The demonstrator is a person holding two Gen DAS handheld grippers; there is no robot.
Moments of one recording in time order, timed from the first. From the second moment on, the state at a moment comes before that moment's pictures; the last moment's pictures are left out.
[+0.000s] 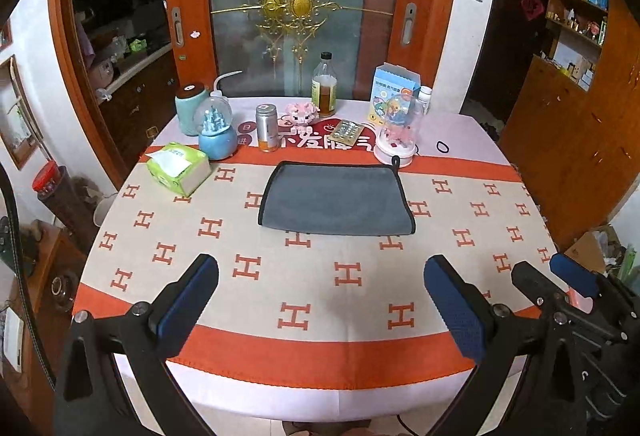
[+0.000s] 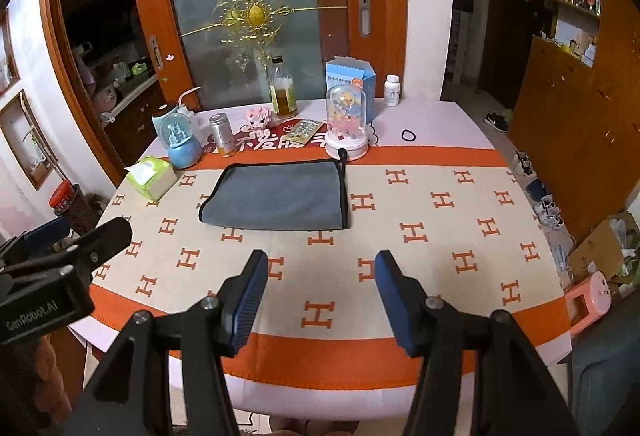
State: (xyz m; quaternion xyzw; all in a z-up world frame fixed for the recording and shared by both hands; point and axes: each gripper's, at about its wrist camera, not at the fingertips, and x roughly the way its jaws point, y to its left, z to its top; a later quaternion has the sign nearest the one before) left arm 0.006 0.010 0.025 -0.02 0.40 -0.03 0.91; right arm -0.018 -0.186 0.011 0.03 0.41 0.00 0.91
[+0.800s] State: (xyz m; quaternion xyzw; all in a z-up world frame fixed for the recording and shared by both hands) left arm 0.000 0.008 0.019 0.00 0.42 -0.02 0.91; right arm -0.021 -0.177 0.009 0.03 0.42 0.00 0.91
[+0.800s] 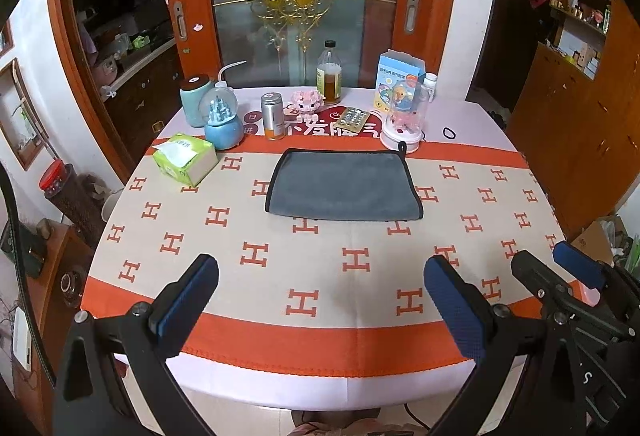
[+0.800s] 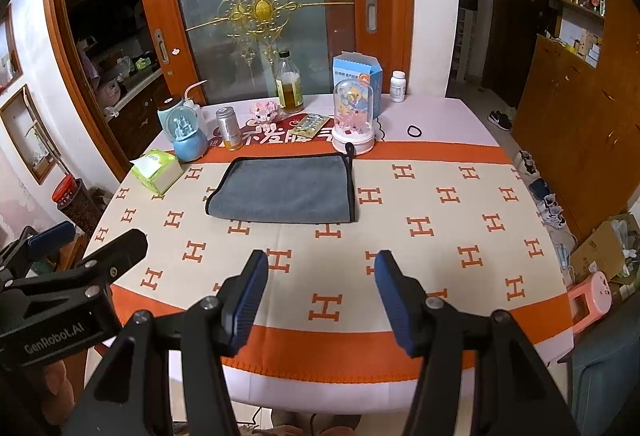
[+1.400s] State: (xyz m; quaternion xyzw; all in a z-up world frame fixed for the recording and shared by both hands) left arm 0.002 0.009 0.018 0.00 0.42 -0.02 0.91; right arm -0.019 -0.177 0.010 0.03 0.42 0.00 0.91
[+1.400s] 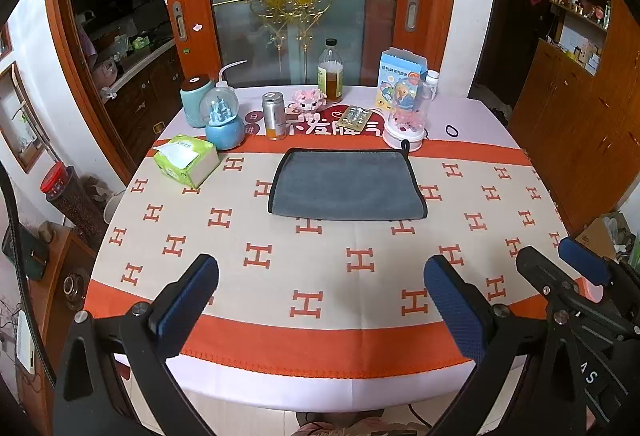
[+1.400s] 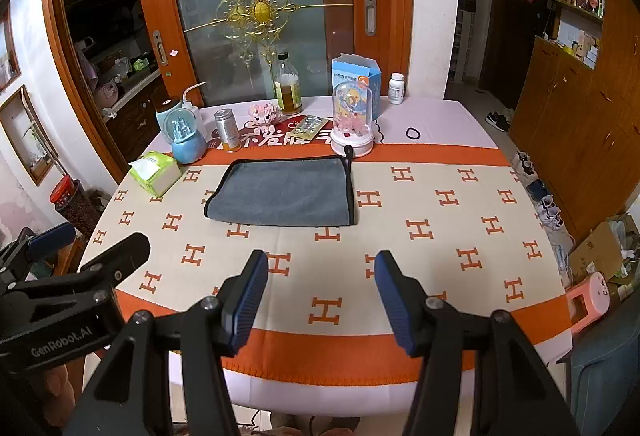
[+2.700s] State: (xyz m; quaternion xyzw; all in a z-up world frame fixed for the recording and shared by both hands) left arm 0.004 0.020 0.009 0.00 0.43 -0.02 0.90; right arm -0.016 -0.179 0.009 0.03 0.42 0.00 0.91
